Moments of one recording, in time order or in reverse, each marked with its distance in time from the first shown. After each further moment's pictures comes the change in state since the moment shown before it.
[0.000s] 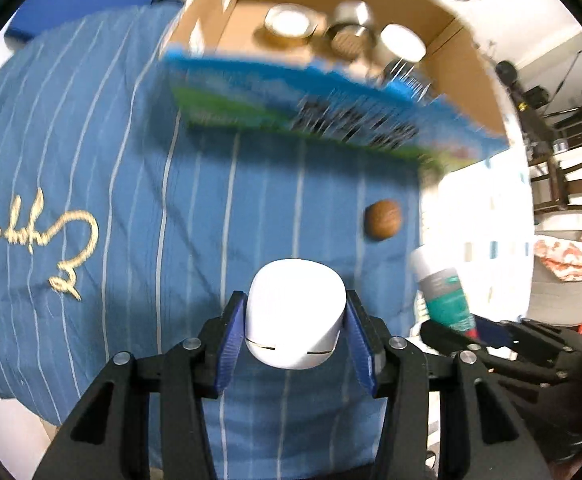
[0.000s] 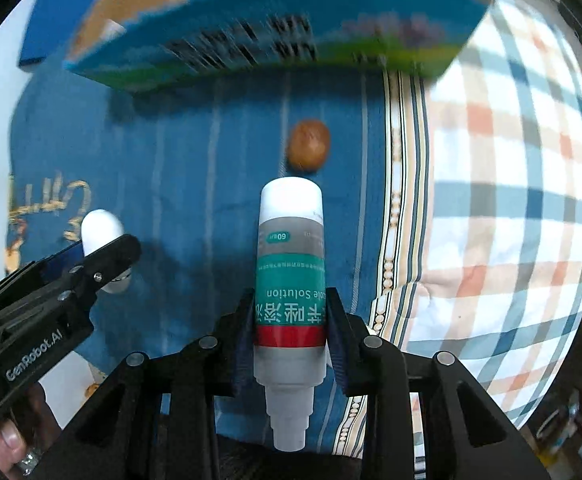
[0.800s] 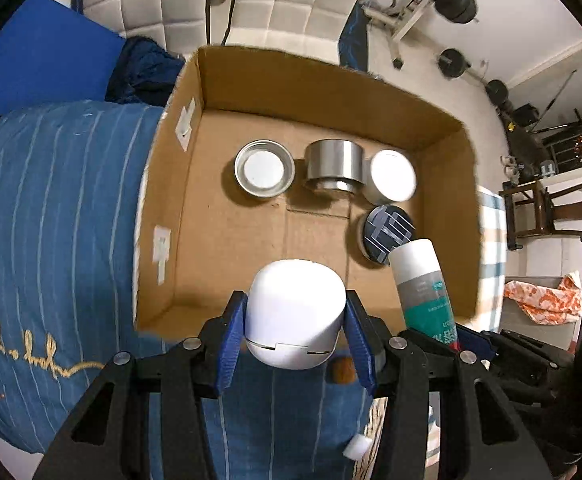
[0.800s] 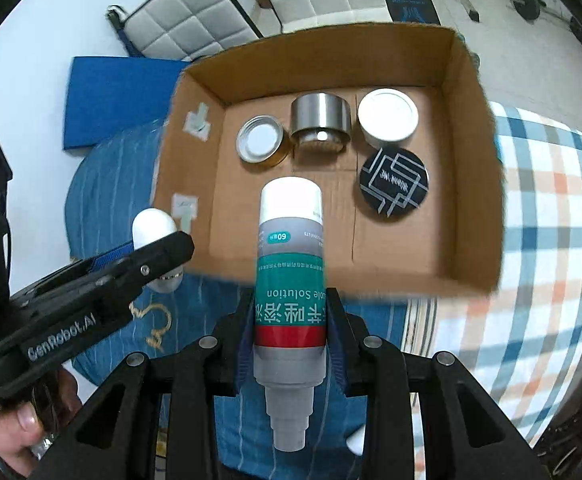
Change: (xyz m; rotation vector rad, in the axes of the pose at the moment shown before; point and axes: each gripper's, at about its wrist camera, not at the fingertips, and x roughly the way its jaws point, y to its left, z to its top) left arm -0.009 0.018 0.241 -0.002 0.022 -0.044; right arm -0.073 0.020 0.215 0.012 -0.134 0.115
